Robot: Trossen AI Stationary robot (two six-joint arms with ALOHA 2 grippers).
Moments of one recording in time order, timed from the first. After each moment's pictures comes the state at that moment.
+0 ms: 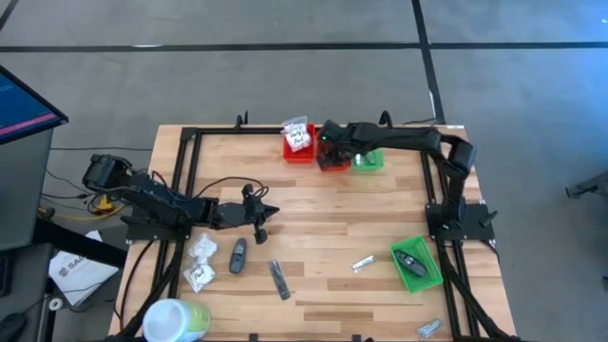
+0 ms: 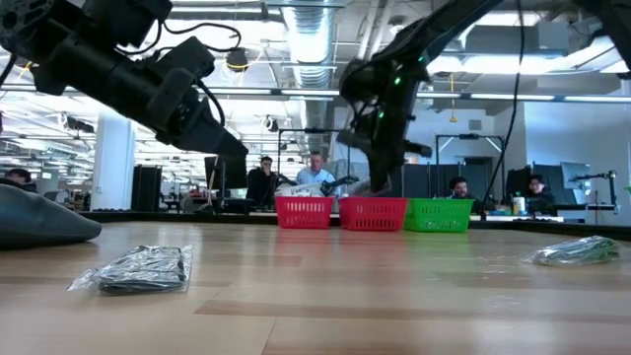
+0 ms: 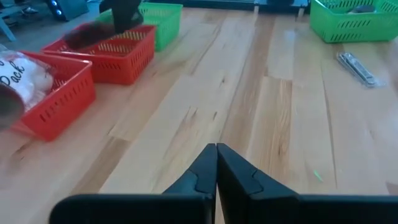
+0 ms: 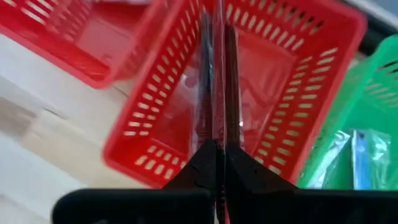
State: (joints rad) left arm -0.20 1.36 0.37 0.52 -0.52 -0.18; right arm -0.44 1.90 1.40 -0.72 0.22 0.54
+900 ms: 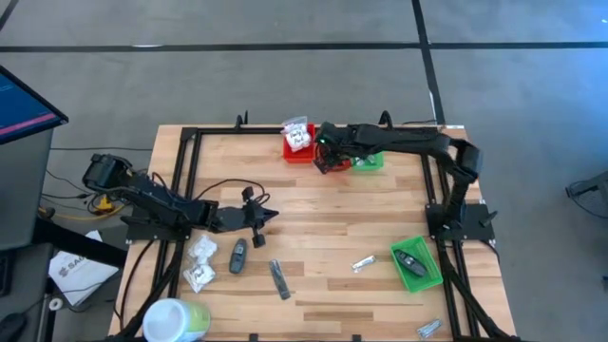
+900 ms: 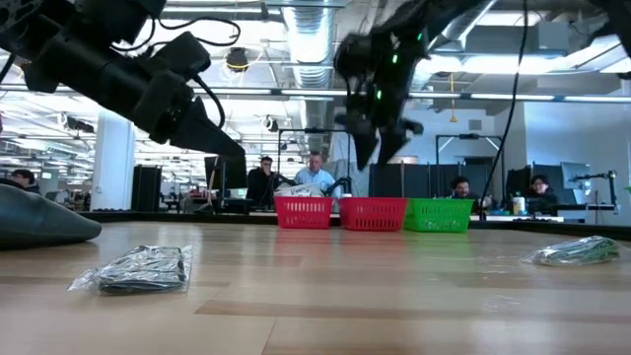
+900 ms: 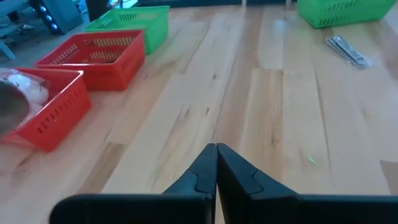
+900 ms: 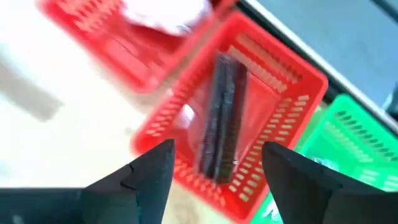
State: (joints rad) left arm -0.24 1.36 0.37 0.50 -0.55 -0.11; right arm -0.36 1.84 1.46 -0.77 0.34 0.40
